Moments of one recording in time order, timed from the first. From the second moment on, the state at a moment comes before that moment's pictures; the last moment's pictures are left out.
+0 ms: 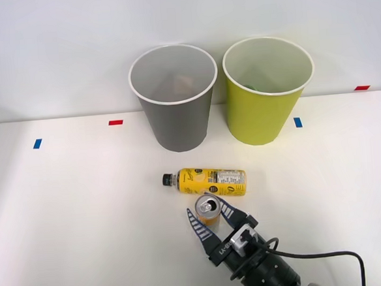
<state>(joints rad) 0.07 -0.32 0.71 -1.36 -0.12 -0.72 1.64</state>
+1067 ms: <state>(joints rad) 0.18 -0.55 0.71 -1.67 -0.17 -0.73 1.59</state>
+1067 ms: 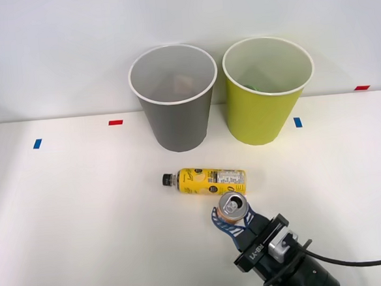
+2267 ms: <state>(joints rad) 0.17 -0.54 0.51 -2.06 -0.24 -0.47 1.54</state>
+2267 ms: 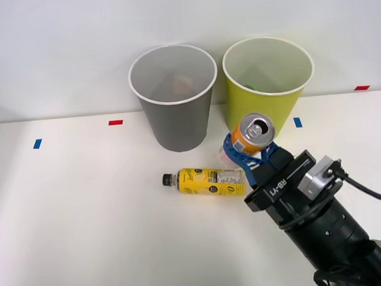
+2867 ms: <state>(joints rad) -0.10 -0.40 0.44 -2.06 -0.29 -0.20 1.51</state>
